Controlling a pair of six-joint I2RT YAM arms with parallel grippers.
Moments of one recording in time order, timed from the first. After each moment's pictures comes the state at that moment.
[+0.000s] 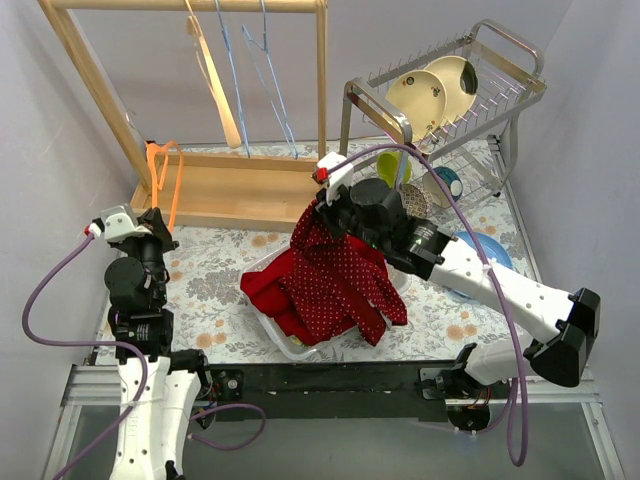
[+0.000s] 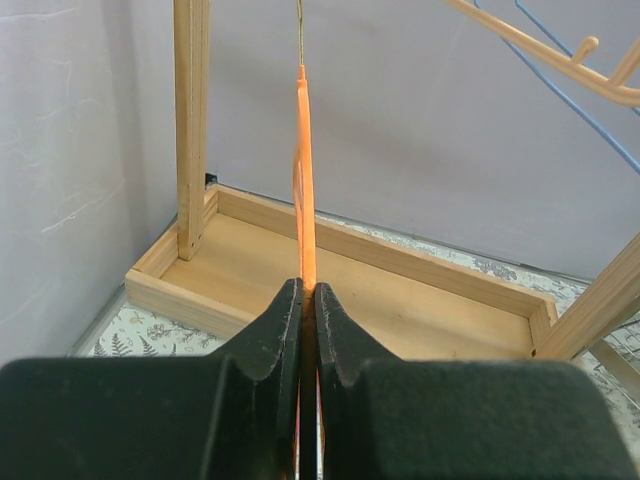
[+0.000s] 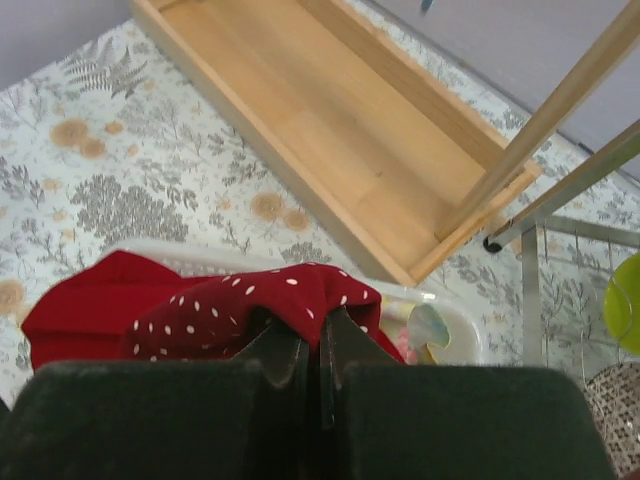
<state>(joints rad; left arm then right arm) 0.07 0.47 0.67 -0.02 -0.15 -0.18 1.02 1.31 1.28 -0.26 0.20 0.00</state>
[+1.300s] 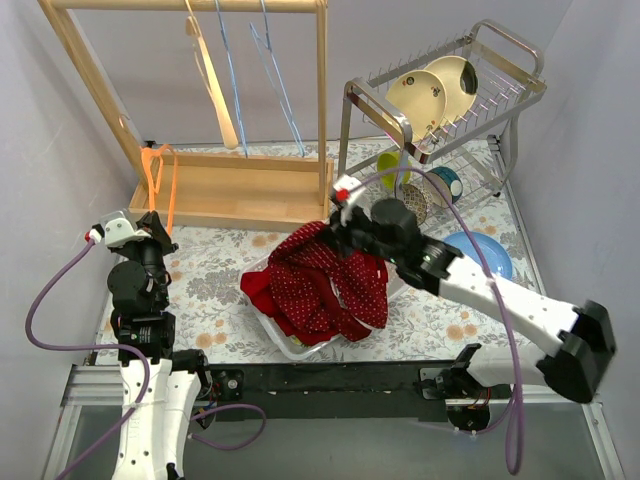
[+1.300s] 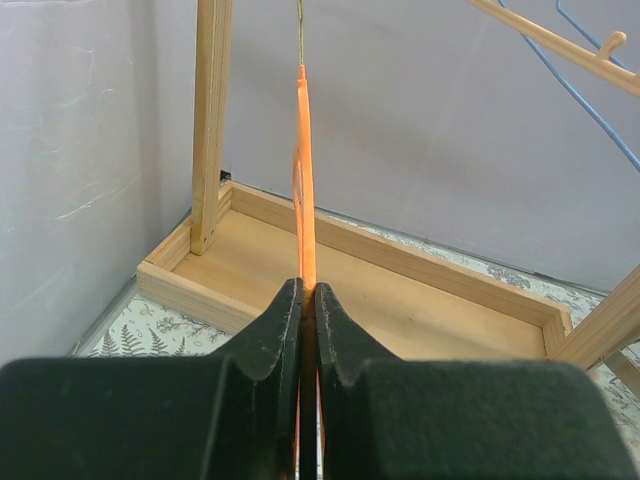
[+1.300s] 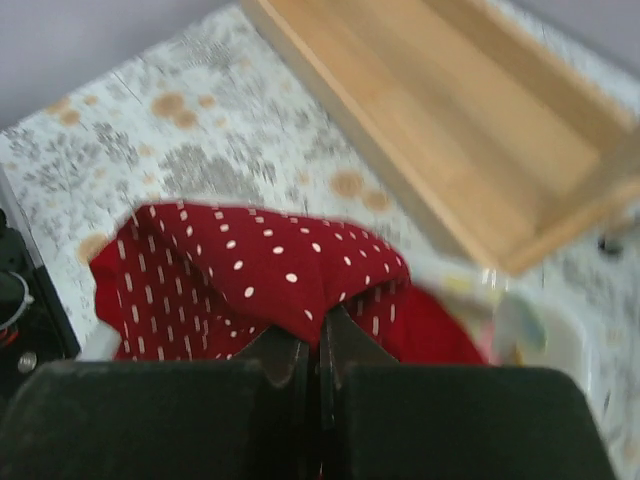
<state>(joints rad) 0.07 0.44 0.62 0.00 -0.20 -0.18 0.92 1.32 1.12 -0.03 -0.14 0.05</state>
